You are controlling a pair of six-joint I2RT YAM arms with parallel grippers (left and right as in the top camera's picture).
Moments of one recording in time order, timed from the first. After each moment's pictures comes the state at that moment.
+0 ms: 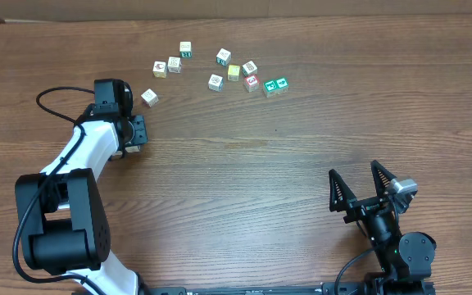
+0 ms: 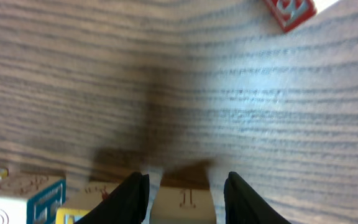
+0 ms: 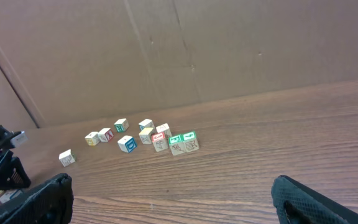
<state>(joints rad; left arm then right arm) 0.08 1.83 1.11 -0.44 -0.10 -0.09 0.02 0.01 0.02 -0.01 -0.26 0.29</state>
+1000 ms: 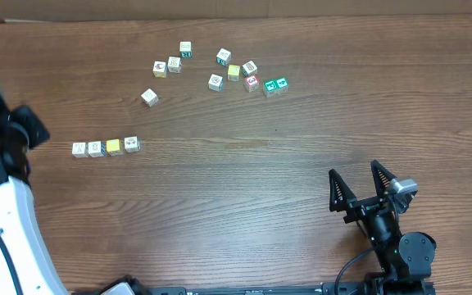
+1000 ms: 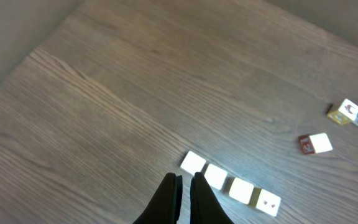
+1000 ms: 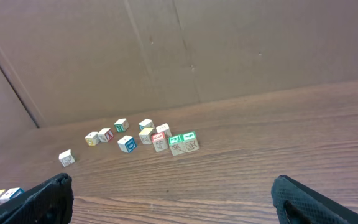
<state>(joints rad) 0.52 1.29 1.26 -0.76 0.00 -0.09 0.02 0.01 0.02 -0.01 -0.26 0.29</state>
